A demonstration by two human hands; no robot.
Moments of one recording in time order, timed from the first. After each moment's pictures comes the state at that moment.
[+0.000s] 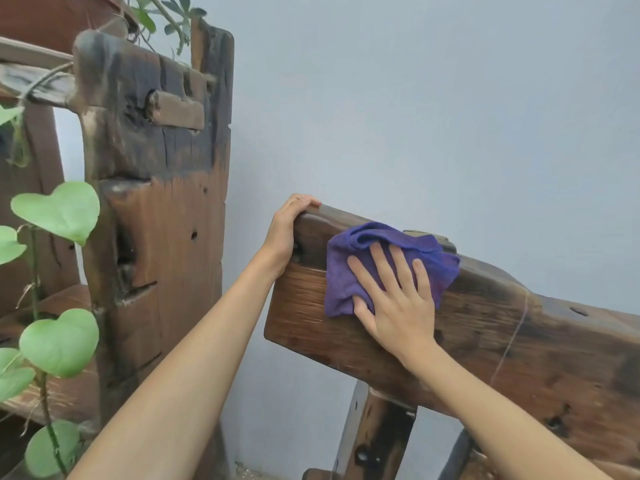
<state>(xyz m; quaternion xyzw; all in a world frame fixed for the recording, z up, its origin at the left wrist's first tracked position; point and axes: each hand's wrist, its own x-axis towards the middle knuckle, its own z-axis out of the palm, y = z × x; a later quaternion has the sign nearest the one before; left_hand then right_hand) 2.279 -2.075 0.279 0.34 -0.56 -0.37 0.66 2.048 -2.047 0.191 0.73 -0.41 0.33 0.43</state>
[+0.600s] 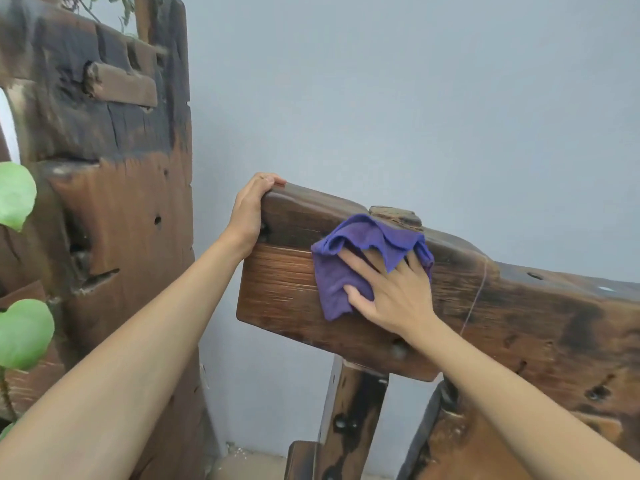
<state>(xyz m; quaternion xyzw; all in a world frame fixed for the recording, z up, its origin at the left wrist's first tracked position) 2.276 -2.074 0.275 0.38 -0.57 -0.34 0.65 2.002 -2.027 0.201 0.77 -0.45 0.28 0.36</state>
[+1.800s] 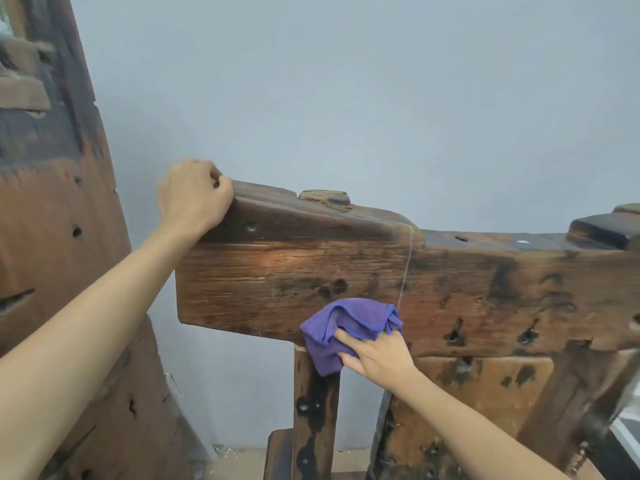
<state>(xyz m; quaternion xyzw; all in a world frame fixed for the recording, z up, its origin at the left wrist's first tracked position) 2.237 -2.066 0.304 0.60 -0.63 0.15 0.48 1.906 -1.984 0.065 0.81 -0.48 0.18 0.28</state>
